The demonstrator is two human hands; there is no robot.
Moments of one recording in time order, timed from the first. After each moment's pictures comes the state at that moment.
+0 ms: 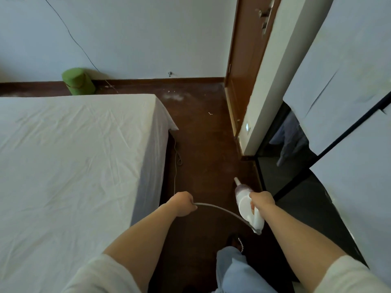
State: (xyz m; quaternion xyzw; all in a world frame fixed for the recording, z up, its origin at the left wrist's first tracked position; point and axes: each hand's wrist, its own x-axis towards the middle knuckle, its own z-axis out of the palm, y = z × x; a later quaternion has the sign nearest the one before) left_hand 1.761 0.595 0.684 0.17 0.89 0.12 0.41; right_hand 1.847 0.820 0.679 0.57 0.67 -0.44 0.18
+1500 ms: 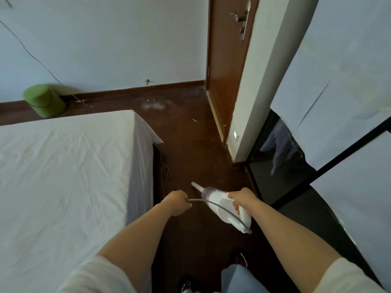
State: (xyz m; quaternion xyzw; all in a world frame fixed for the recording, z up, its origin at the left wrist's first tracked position) left_hand 1.628 0.652 0.691 0.20 0.88 0.08 0.41; right_hand 1.738 0.839 0.695 0.49 0.66 -0.53 0.19
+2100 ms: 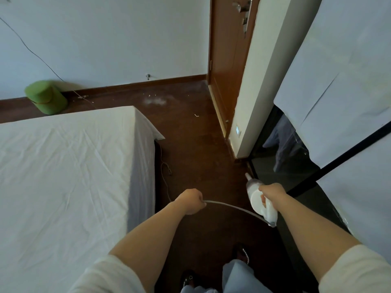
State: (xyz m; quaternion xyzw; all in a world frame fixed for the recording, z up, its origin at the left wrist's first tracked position) left_hand 1.645 0.683 0.697 0.24 0.87 0.10 0.42; right_hand 1.751 0.907 0.693 0.60 0.63 -0.46 0.17
